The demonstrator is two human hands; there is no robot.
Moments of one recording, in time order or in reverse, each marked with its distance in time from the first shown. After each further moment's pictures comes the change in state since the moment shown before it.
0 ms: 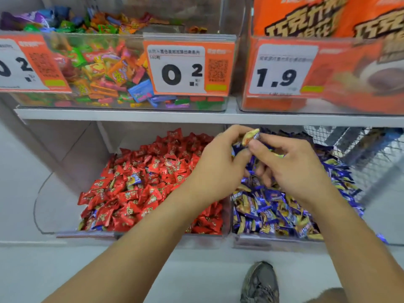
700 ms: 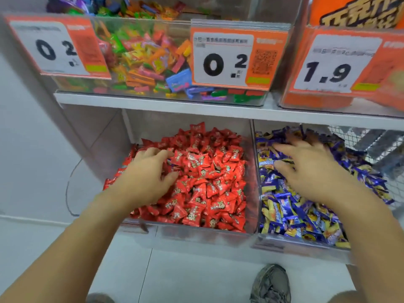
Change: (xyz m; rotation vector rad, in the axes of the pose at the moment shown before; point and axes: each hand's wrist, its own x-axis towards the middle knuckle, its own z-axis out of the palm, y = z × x) left_hand -0.067 -0.085 -0.132 0.903 -0.097 -0.417; right_hand 0.025 0.011 0.006 -1.133 -0.241 0.069
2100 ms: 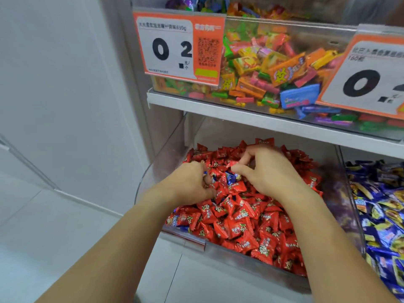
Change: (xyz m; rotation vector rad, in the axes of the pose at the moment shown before) left_hand 0.015 -0.060 -0.007 -0.237 -0.158 -0.128; right_hand 0.070 -0.186 0.036 0.375 0.034 -0.328
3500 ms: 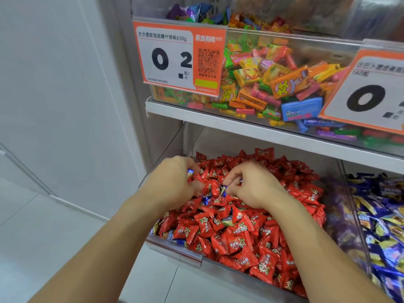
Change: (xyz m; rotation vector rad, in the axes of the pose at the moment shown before) left_hand -0.015 0.000 -0.027 -0.010 0.216 -0.111; right_hand 0.022 0.009 0.028 0.071 -0.177 0.009
